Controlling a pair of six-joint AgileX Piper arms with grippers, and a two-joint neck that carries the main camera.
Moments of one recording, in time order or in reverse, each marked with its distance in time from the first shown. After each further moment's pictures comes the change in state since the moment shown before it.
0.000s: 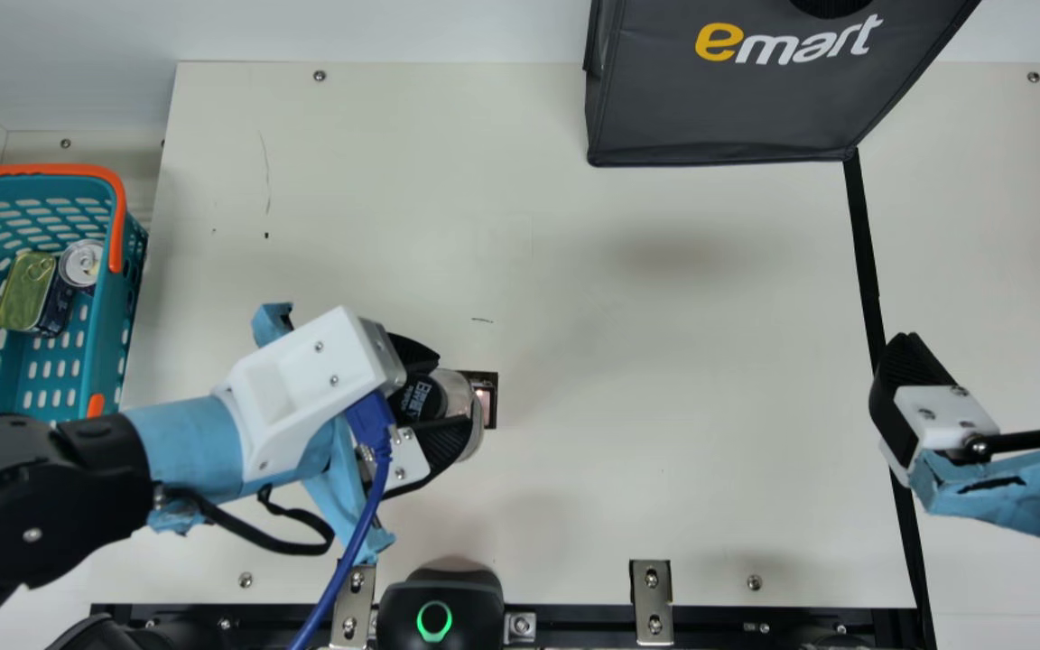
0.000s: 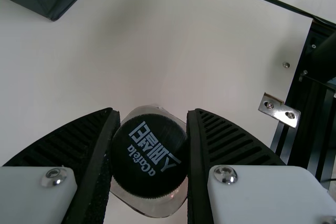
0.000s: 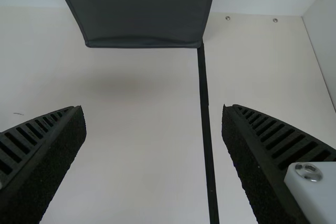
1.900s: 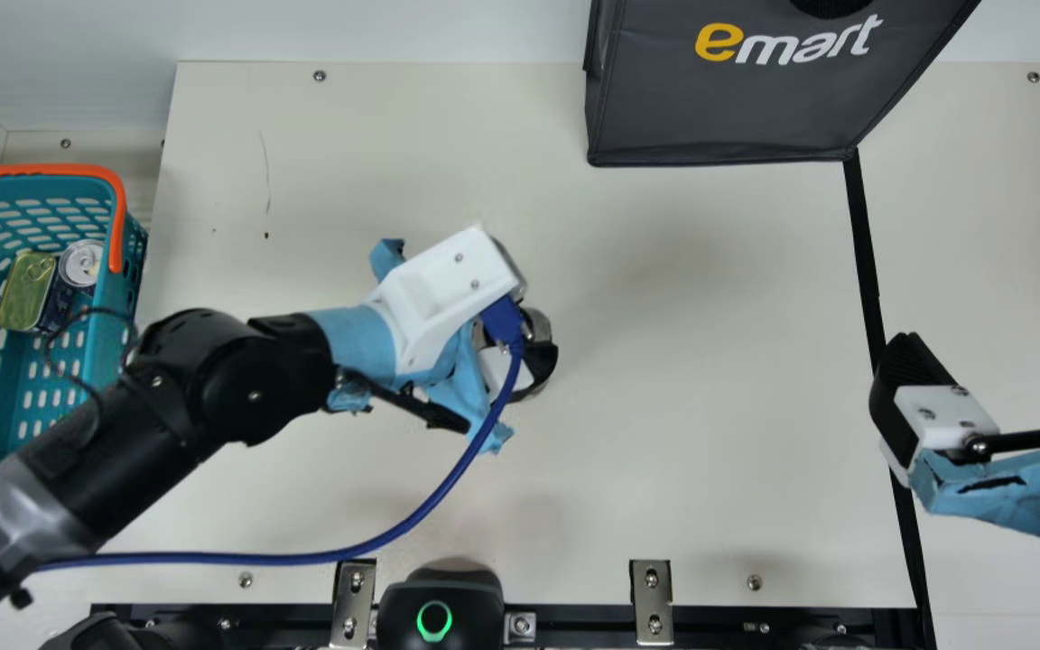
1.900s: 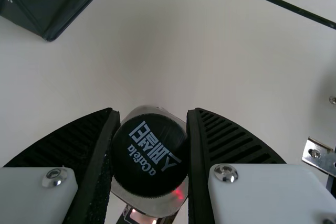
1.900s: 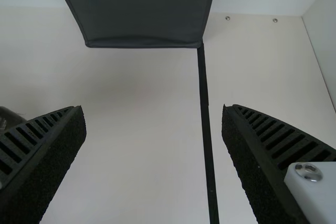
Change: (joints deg) left arm -3.7 22.1 -9.3 -1.5 -12.1 1.4; right arm 0.0 0.0 0.0 0.0 0.0 0.0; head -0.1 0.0
